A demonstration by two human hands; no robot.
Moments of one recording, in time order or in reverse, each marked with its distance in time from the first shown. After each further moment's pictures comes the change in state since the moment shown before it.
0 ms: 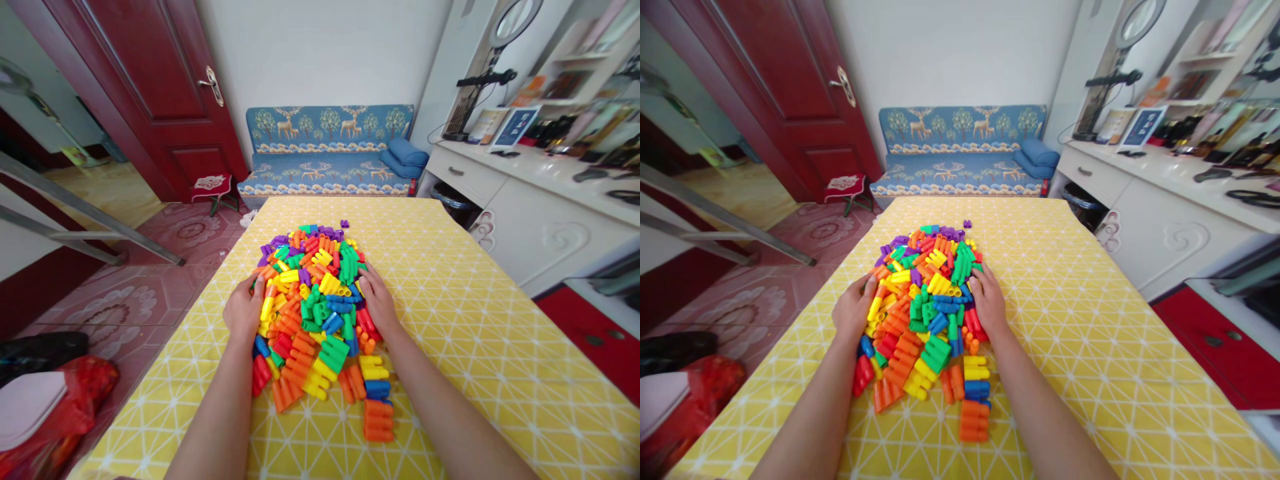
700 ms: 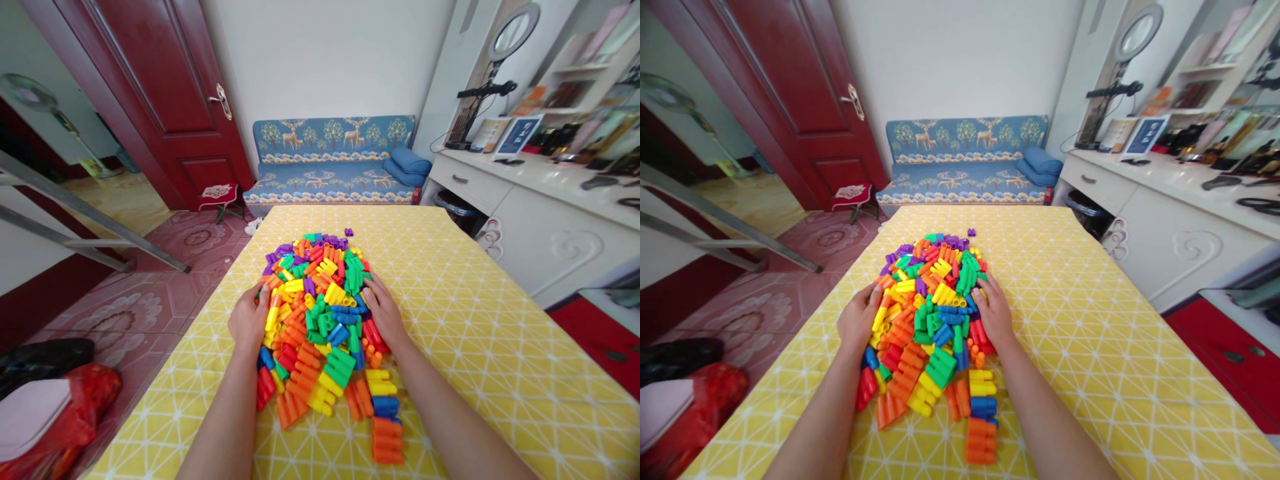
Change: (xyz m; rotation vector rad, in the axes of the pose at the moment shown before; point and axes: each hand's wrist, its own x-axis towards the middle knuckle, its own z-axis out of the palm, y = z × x) left_hand -0.001 0.004 -0.001 0.040 -0.005 -0.016; right_hand 0.000 0.002 -0.001 -0.012 -0.020 -0.016
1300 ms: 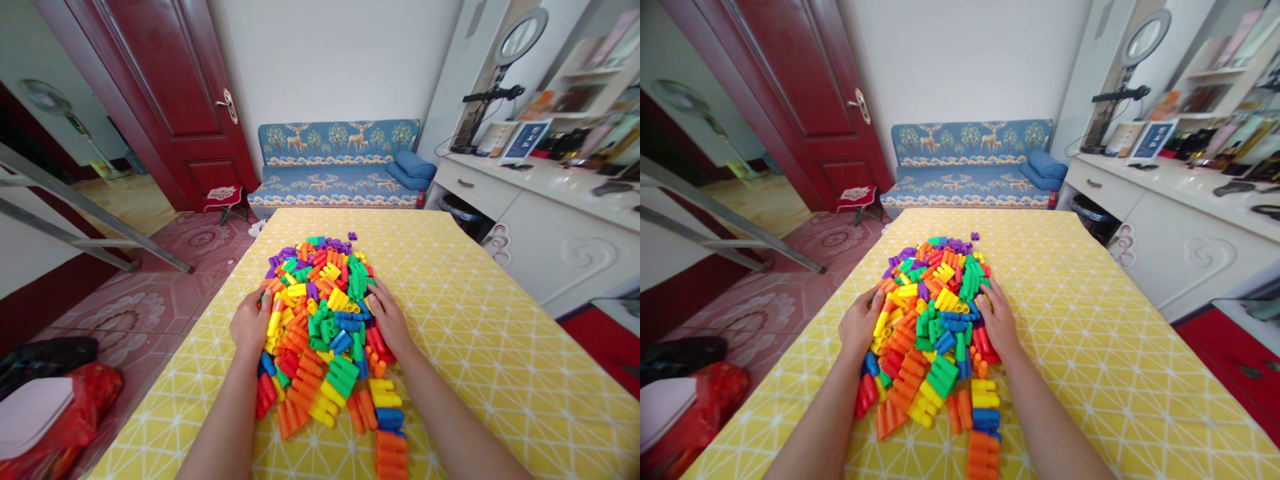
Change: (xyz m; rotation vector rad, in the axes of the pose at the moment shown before) left_hand 0.001 -0.003 0.002 -0.014 -0.006 0.035; right_hand -0.004 0.002 -0.001 0.053 -0.022 0.024
